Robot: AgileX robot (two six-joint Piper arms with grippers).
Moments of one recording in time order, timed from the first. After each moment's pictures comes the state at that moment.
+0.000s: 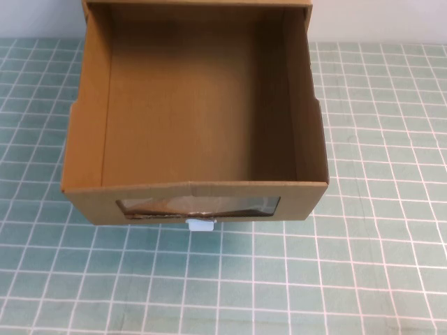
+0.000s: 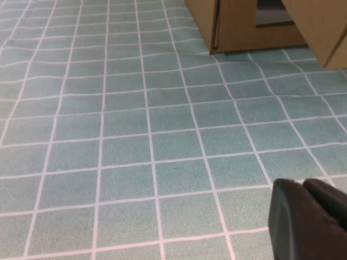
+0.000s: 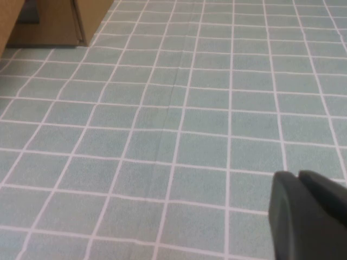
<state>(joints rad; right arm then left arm) 0.13 -0.01 0.02 -0.01 0.39 0.01 -0.18 -0.01 0.03 -0.05 0.39 0.07</state>
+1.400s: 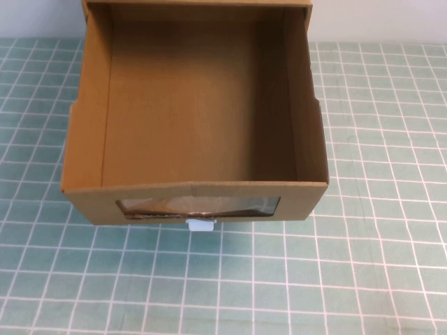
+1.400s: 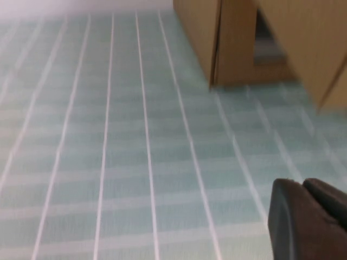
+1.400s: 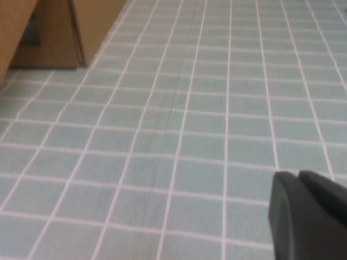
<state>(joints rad) 0.13 -0.01 0.03 -0.02 0.33 0.01 -0.18 -0.01 0.03 -0.06 0.32 0.07</state>
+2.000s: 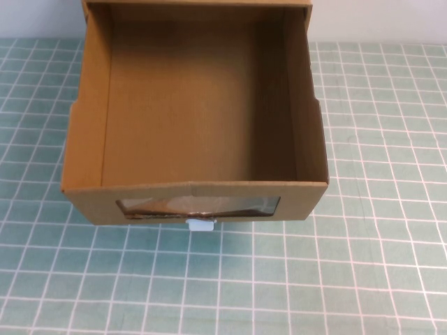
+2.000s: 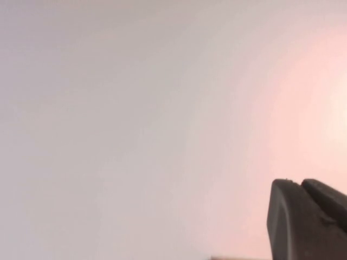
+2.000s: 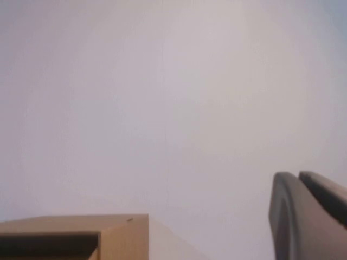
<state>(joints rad) 0.13 -0.01 0.03 -0.02 -0.55 0.01 -0.18 -0.01 0.03 -0.12 -0.62 0.07</state>
